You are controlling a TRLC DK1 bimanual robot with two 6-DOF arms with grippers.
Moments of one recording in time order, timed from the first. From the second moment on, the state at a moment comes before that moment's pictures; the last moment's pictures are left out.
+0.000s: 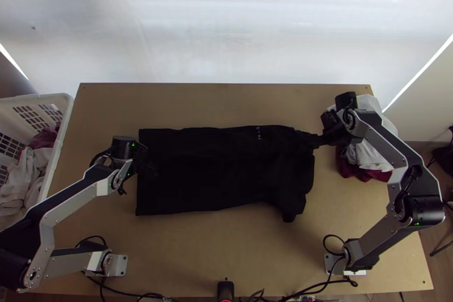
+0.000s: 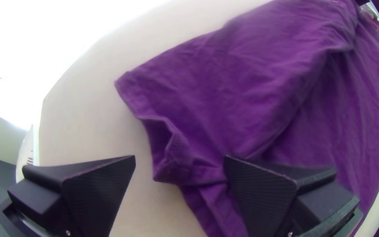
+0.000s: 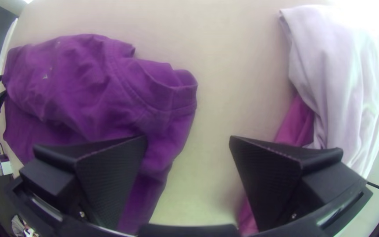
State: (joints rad) left arm -0.21 1.38 0.66 -0.14 -0.15 0.37; right arm 0.04 1.76 1.26 -0.76 -0.13 -0.17
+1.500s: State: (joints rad) left arm -0.73 0.72 0.60 -0.72 -0.18 0.47; right arm 0.51 1.02 0.89 -1.14 -0.08 -0.34
